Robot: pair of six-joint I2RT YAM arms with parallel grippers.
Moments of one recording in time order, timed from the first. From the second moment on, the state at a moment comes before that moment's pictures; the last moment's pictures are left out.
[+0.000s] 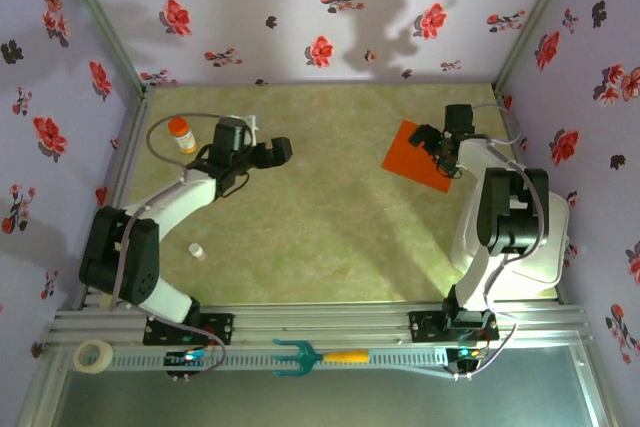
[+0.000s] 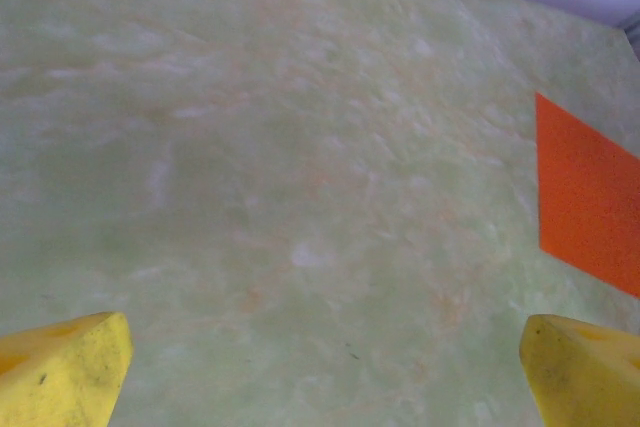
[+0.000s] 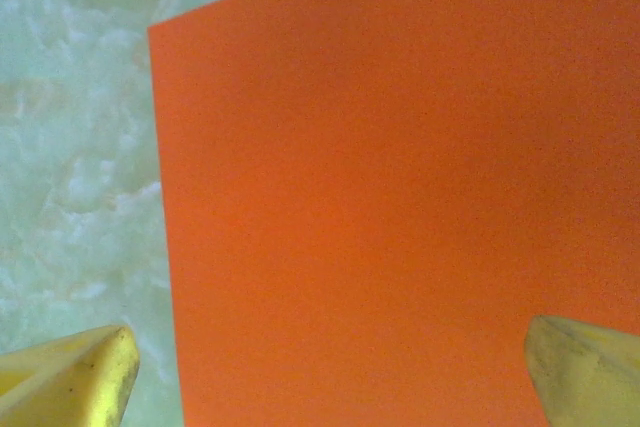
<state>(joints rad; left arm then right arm) -0.43 1.54 0.98 -0.04 0.13 -0.46 -0.01 1.82 1.19 -0.35 -0.14 0.64</state>
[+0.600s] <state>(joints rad) -0.54 1.62 1.02 -0.04 0.08 -0.47 -0.01 1.98 1.33 -0.46 -0.21 0.64</state>
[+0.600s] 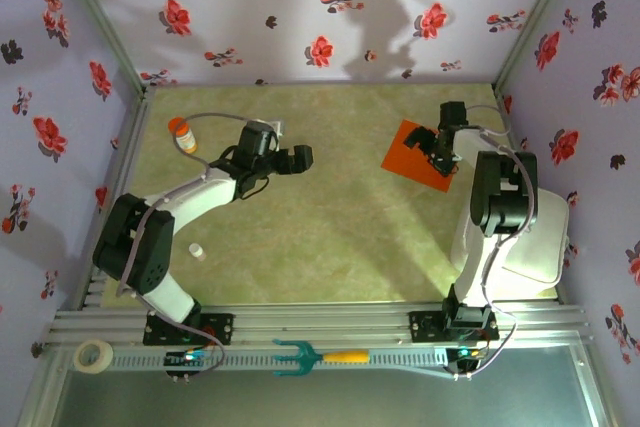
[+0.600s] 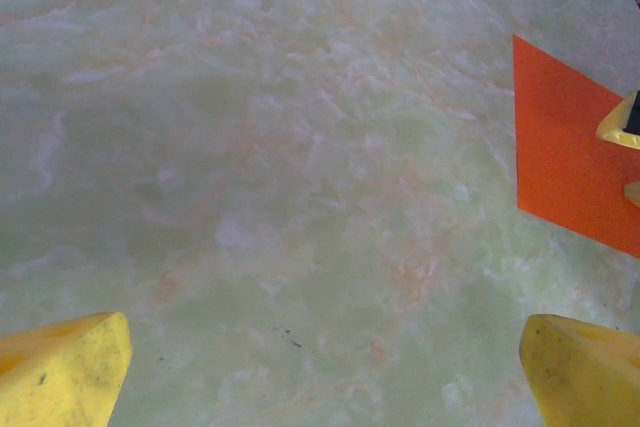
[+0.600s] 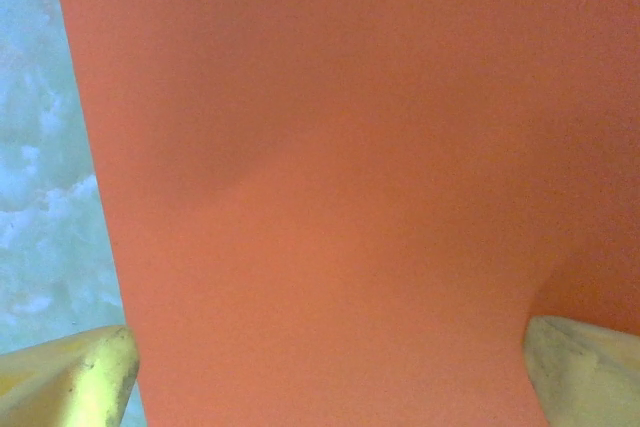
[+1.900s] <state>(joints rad) -0.57 1.65 1.03 0.01 0.18 -0.49 0.10 1.94 1.29 -0.56 -0.29 0.58</state>
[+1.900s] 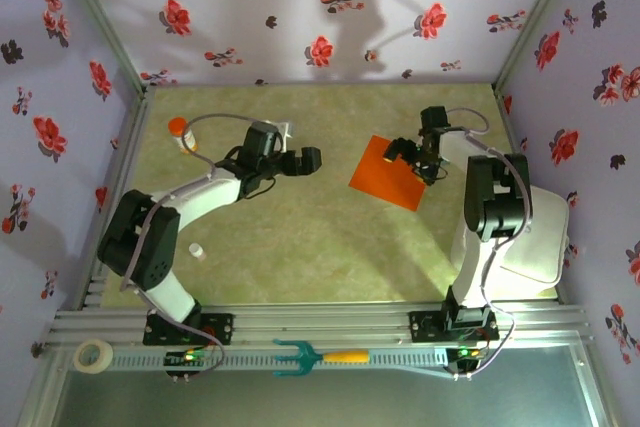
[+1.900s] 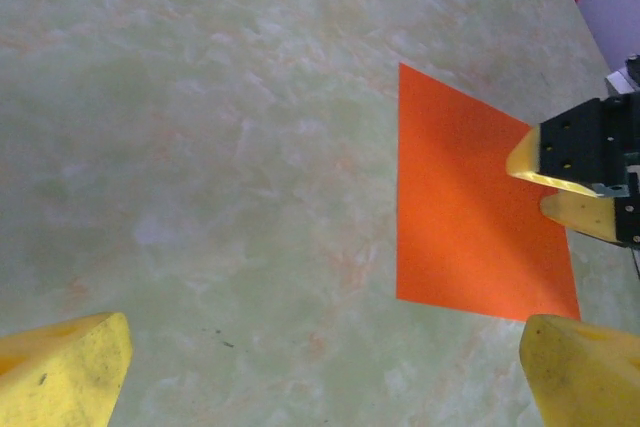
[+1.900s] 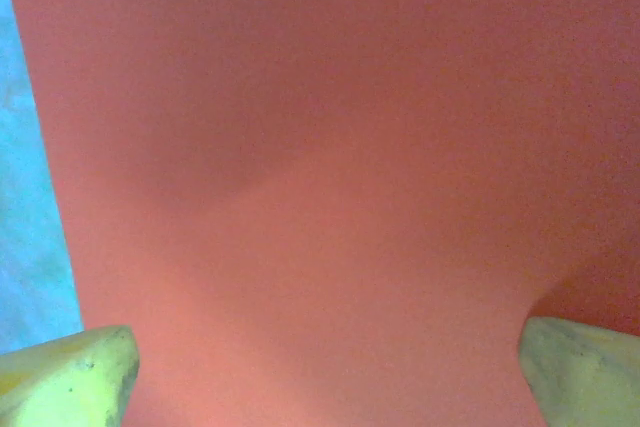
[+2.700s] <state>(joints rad) -0.57 1.52 0.95 -0.05 0.06 -0.49 0.39 1.79 1.02 -0.31 -0.32 0.61</state>
